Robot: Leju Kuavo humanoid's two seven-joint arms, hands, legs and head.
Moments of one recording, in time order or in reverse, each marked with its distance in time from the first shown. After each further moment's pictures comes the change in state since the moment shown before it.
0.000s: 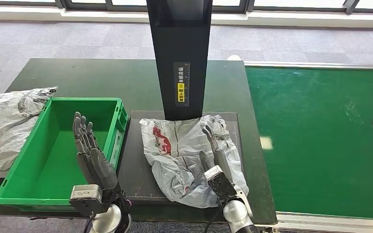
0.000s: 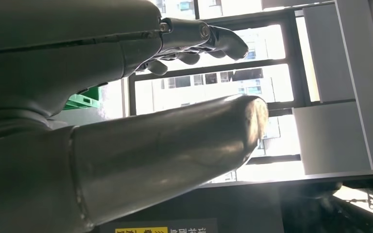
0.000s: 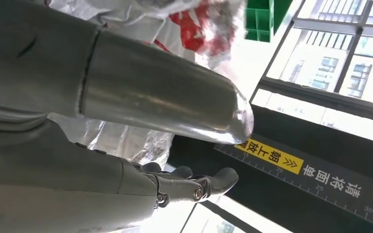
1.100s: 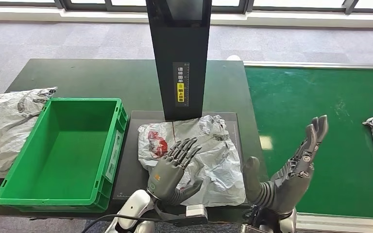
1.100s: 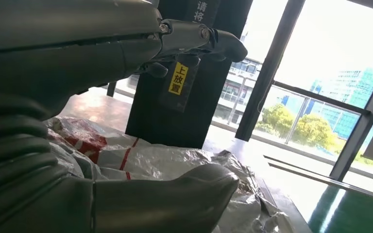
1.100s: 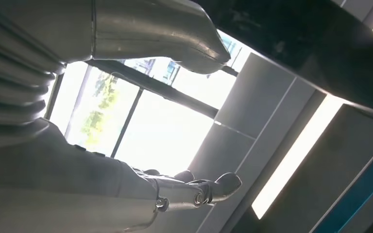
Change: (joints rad) left arm -0.084 0.017 -0.165 0.294 -1.076 -0.249 0.410; right arm 0.241 -0.054 0.125 -0.809 0.214 -0.532 0.000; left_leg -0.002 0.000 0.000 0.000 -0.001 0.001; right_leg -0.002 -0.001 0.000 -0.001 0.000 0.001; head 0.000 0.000
